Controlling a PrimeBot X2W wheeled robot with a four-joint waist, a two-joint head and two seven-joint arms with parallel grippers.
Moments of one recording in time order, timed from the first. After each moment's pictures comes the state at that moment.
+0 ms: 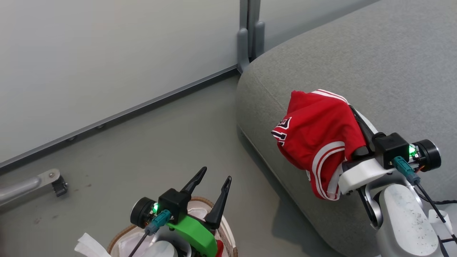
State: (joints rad) left arm -0.25 0.15 -0.66 0.38 -0.44 -0.08 -0.26; right arm -0.32 -0.05 0.00 0.27 -0.09 0.13 -0.26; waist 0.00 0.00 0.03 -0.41
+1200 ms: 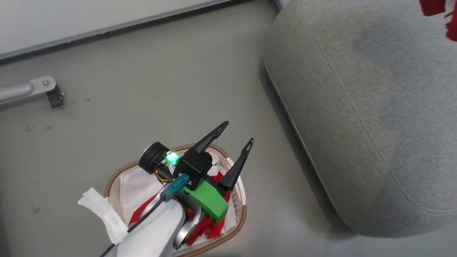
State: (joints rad) left arm -0.45 0.18 -0.74 0.27 -0.34 -0.11 -0.19; right arm -1.05 -0.34 -0.33 0.49 -0.26 0.13 -0.26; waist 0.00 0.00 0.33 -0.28
